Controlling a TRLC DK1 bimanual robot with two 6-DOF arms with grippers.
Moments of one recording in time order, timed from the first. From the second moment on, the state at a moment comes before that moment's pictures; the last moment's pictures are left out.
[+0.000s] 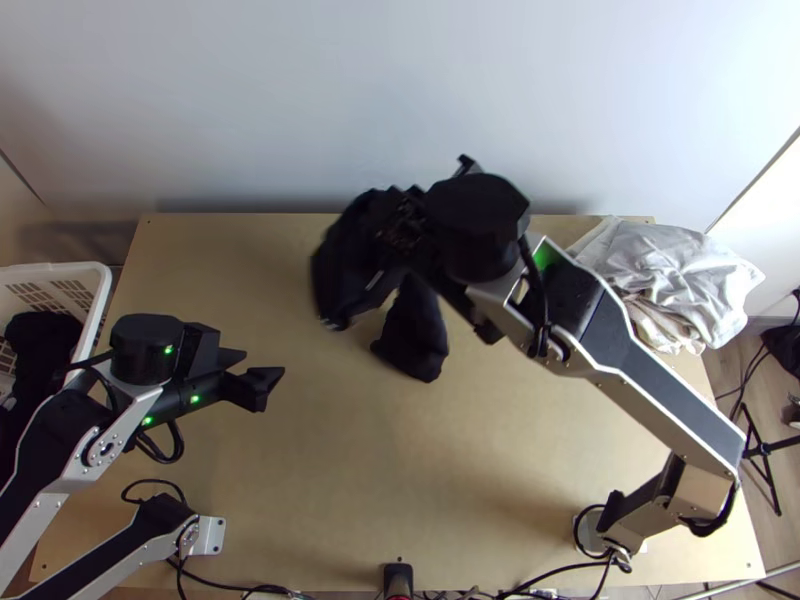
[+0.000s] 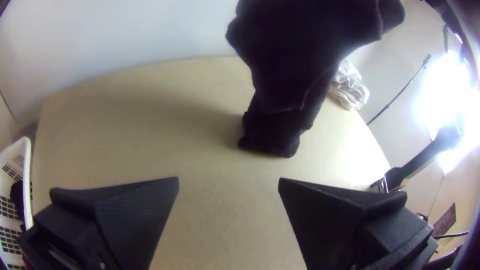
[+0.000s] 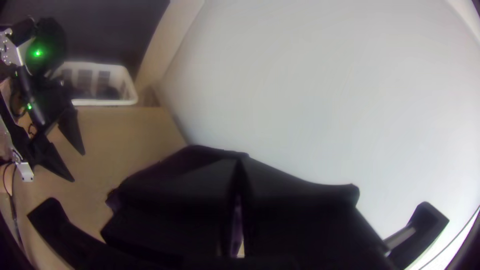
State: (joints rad) left arm -0.45 0.87 1.06 -0.89 0.13 -0.20; right arm 1.02 1.71 2.16 -0.66 0.41 -0.48
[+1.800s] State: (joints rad) left arm -0.53 1.30 1.05 -0.67 0.12 -0.20; right arm 0.43 1.27 1.24 -0.62 0.06 -0.12
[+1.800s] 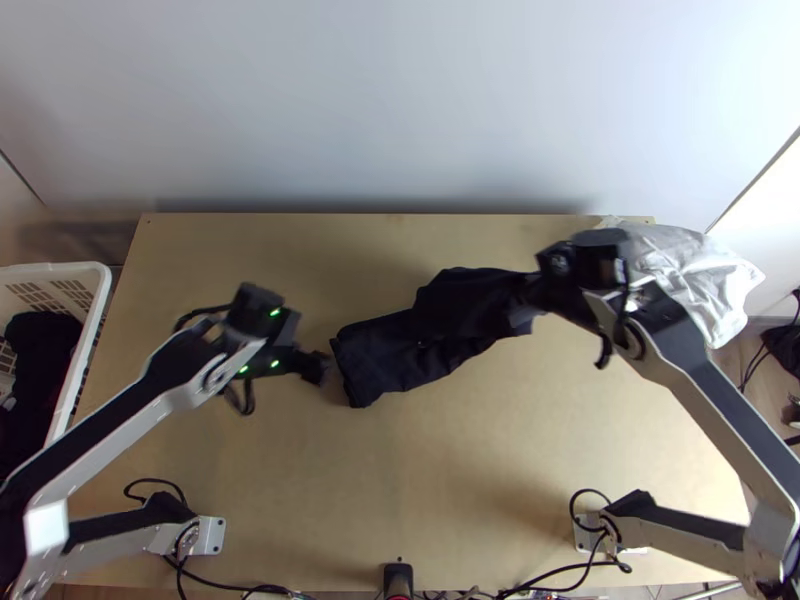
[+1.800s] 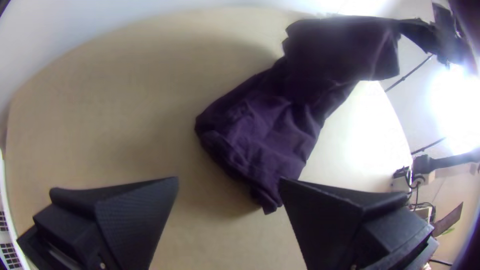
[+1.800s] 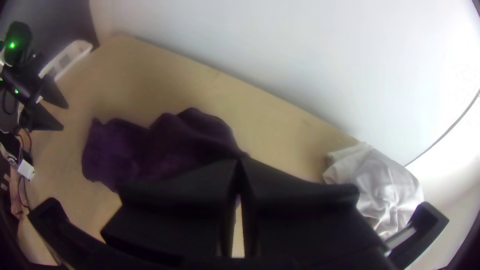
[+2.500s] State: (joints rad) left arm -0.59 1.71 1.24 -0.54 0.08 -0.22; right arm 0.36 1.18 1.14 -0.64 0.04 -0.12
